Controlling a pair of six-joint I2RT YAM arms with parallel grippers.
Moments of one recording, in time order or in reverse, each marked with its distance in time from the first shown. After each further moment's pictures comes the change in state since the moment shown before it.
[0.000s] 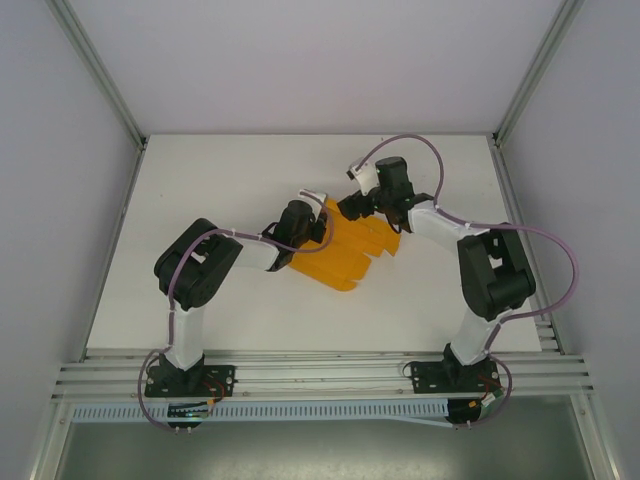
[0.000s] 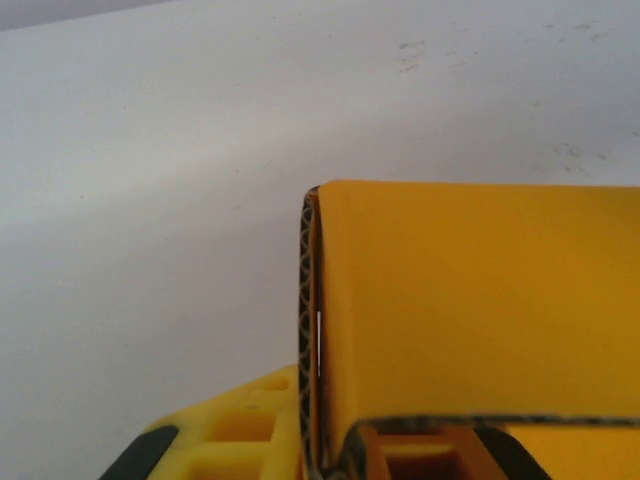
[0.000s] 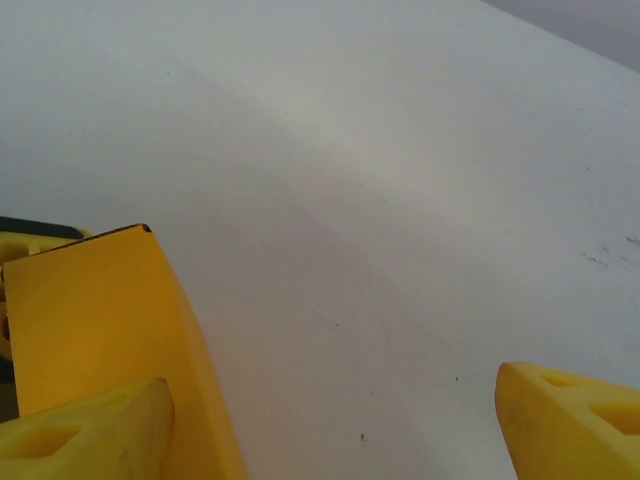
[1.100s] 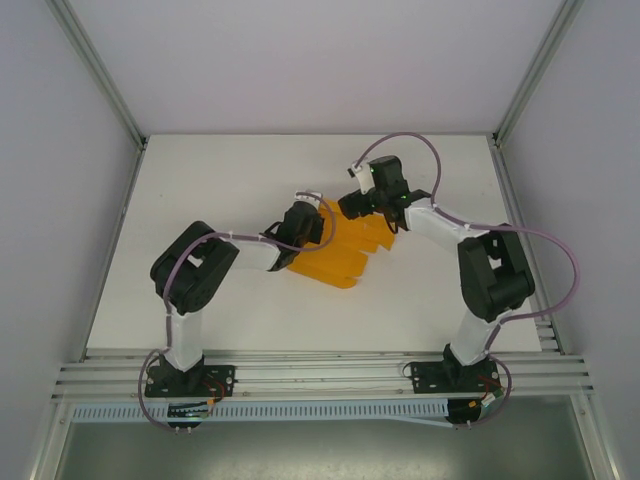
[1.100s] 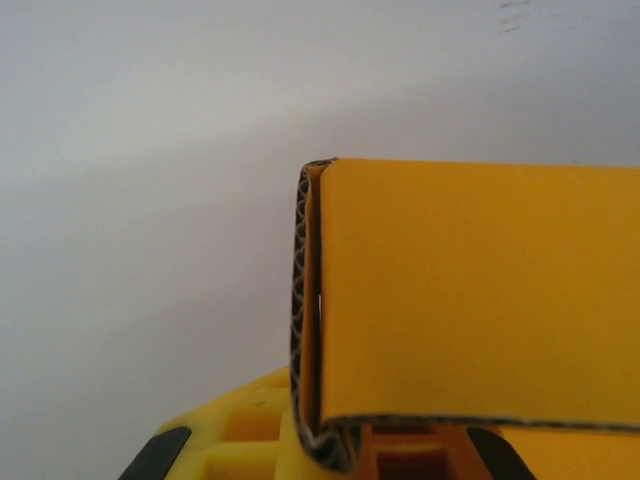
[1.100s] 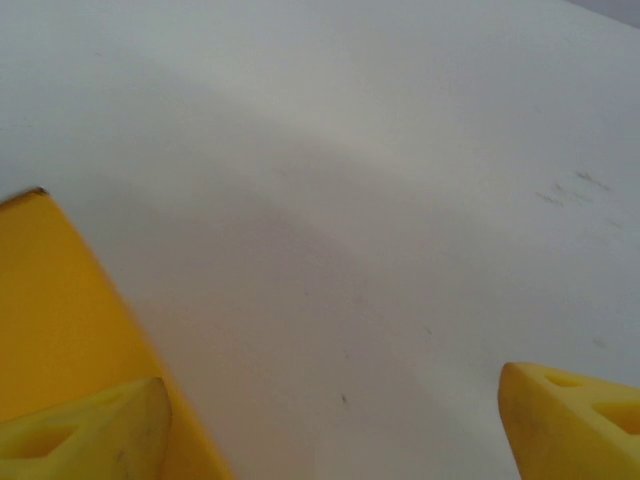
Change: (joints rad) left arm -0.016 -0.057 0.014 -0.184 -0.183 -0.095; right arm 0.021 -0.040 0.040 -0.134 0.162 0.106
